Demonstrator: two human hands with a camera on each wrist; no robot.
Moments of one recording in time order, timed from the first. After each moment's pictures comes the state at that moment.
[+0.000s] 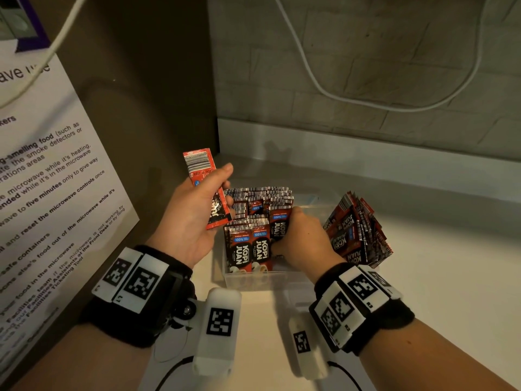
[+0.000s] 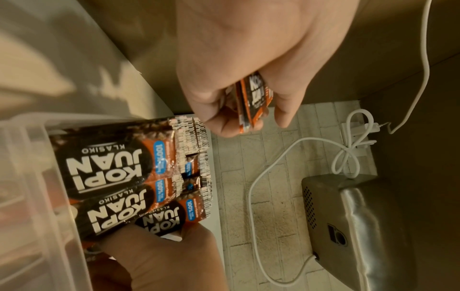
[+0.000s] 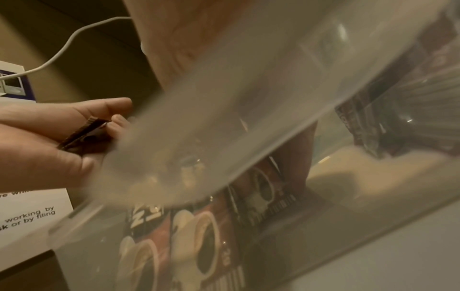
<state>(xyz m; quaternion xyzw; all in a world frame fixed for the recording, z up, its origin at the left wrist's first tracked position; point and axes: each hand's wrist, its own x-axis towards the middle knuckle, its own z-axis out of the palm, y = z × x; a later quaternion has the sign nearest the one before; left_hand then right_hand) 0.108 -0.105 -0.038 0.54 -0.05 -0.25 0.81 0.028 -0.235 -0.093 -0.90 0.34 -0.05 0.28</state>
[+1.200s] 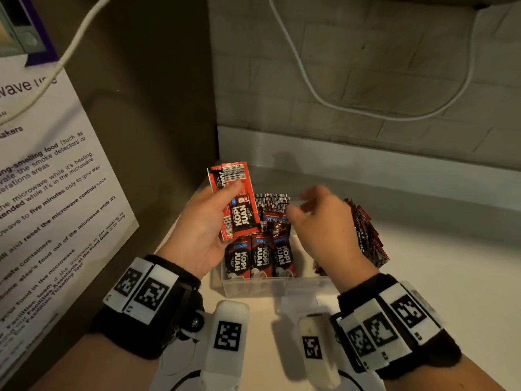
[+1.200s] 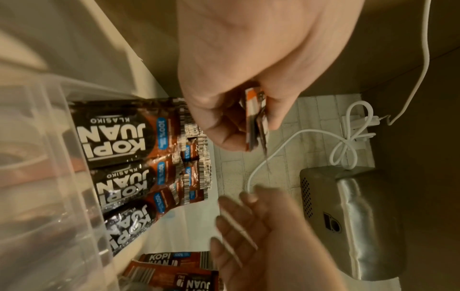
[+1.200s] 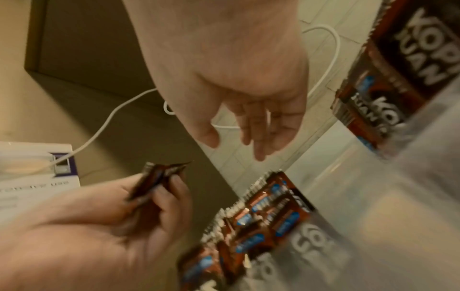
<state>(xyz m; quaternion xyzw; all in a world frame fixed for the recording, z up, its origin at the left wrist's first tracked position) 0.097 -0.109 -0.038 0.54 -0.08 -0.32 0.78 0.007 -0.236 -0.049 -0.85 0.33 -0.25 0.33</state>
